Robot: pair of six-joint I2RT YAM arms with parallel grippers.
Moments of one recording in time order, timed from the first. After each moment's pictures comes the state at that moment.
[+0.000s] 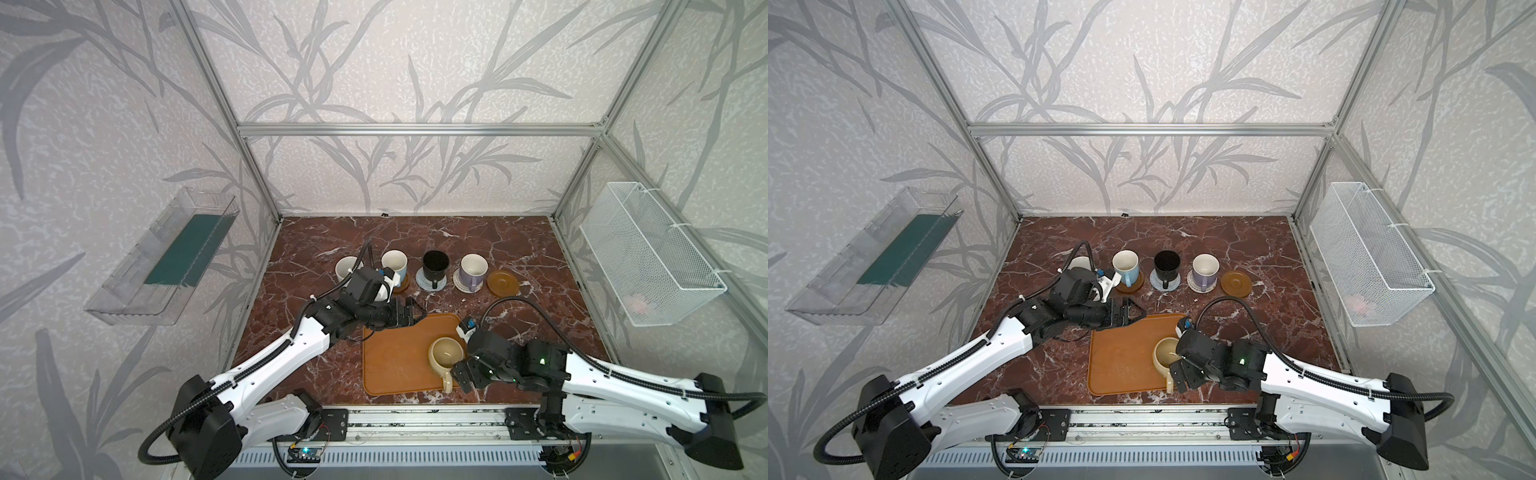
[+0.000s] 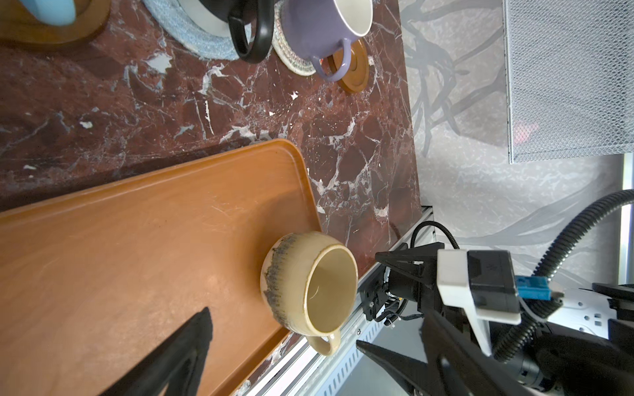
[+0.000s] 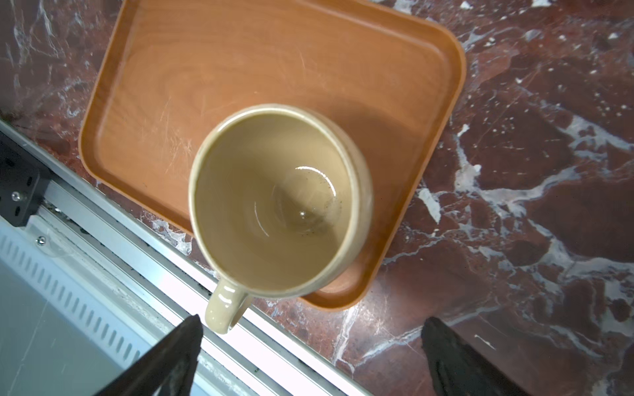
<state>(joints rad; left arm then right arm) -0.66 1.15 0.86 -0.46 0.44 -0.76 1.19 0.99 0.71 -0.81 0.15 0.68</state>
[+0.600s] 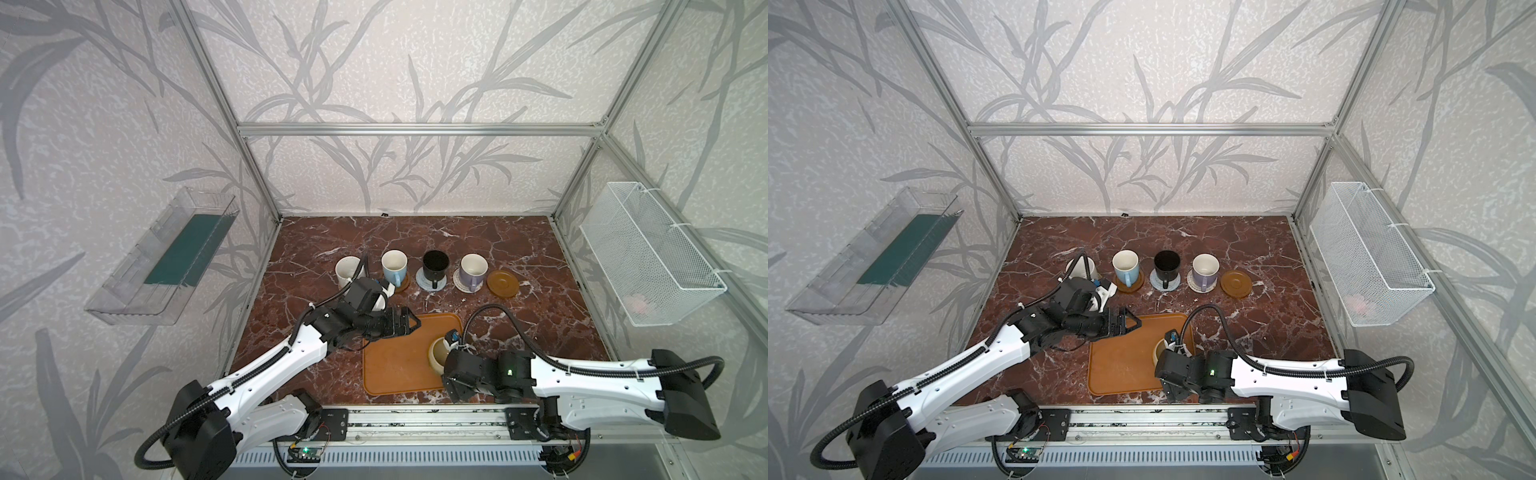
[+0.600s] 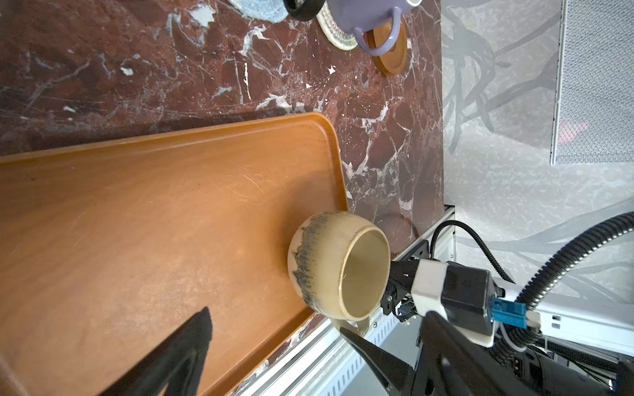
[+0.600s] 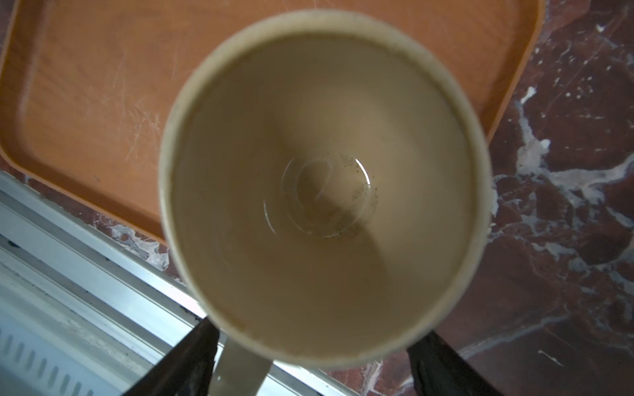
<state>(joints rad) -0.67 1.11 0.77 -0.49 0.40 -0.81 1.31 1.18 0.68 -0.71 0.24 0.83</state>
